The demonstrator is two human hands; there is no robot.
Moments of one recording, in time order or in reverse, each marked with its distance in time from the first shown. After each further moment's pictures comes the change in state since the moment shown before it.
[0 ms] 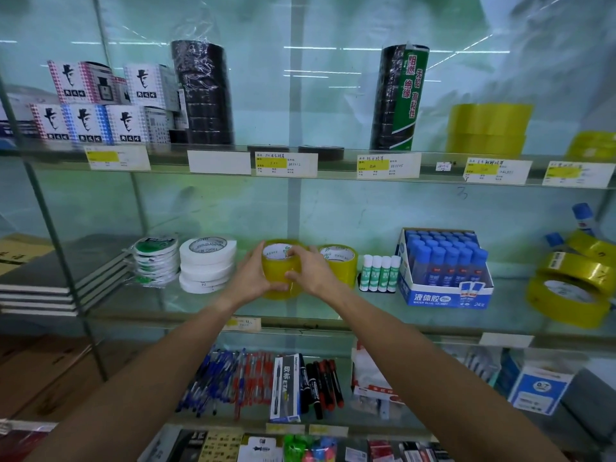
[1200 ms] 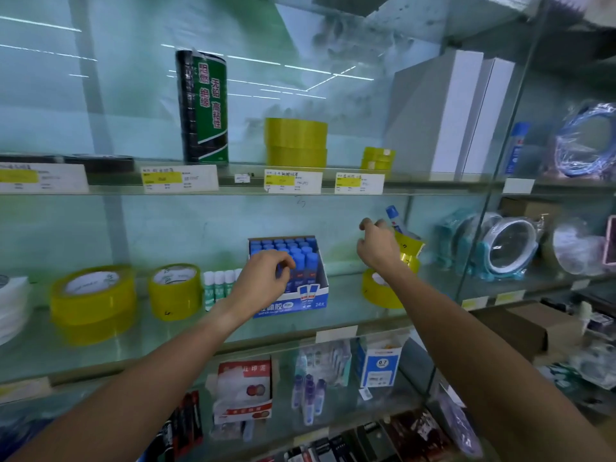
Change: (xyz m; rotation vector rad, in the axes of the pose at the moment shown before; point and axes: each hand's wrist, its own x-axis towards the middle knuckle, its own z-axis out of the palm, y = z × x) left_hand -0.006 0.239 0.201 0.018 -0.016 0.657; right_hand -0.111 0.286 -0.285 -0.492 0.498 0.457
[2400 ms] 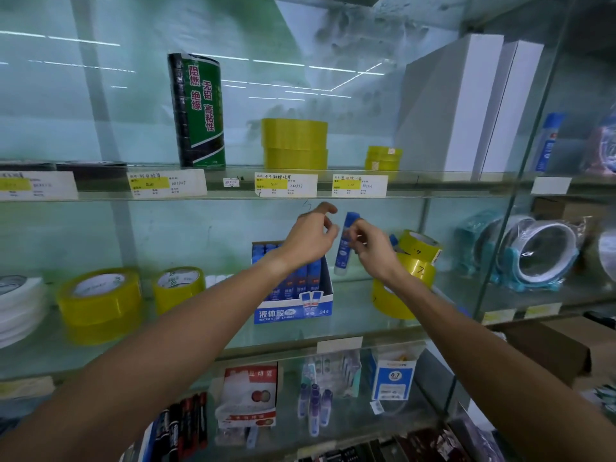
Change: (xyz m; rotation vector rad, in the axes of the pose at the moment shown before) left_hand 0.101 0.060 0.025 -0.074 -0.026 -0.048; right_hand -0.007 -0.005 -0.001 0.717 -0.059 -0.252
